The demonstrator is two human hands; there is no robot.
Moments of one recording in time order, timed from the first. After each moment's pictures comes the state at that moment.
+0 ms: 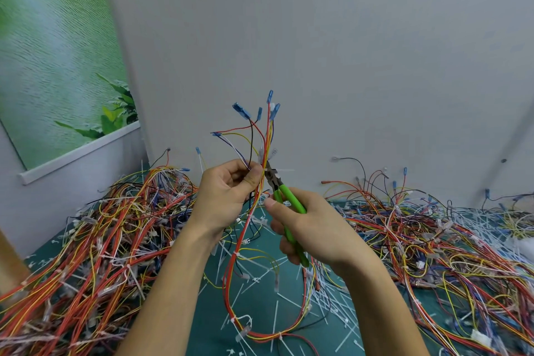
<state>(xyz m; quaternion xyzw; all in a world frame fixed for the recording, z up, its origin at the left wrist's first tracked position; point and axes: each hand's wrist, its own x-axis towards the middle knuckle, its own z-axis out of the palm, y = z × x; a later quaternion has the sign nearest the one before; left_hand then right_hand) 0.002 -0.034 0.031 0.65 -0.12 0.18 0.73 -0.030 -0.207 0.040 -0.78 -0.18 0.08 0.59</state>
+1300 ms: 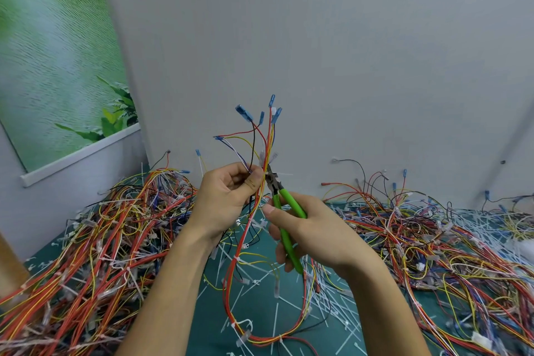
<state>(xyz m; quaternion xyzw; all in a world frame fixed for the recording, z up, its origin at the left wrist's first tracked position) 0.002 -0.032 0.031 0.67 -0.12 0.18 0.71 -0.031 -0.213 0.042 -0.78 -0.20 0.12 0.58</state>
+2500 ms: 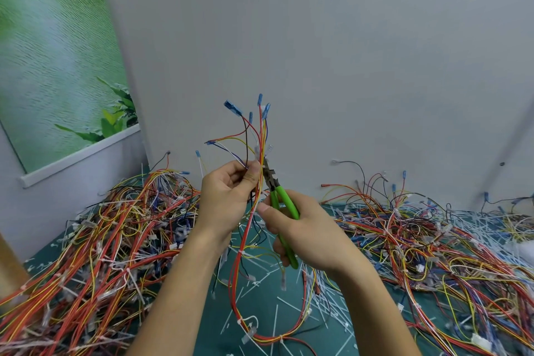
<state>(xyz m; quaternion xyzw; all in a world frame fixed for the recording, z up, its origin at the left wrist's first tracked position) 0.003 -0.045 0.032 0.63 -0.06 0.22 0.75 -0.029 -0.201 0.037 -0.78 -0.21 0.06 0.58</state>
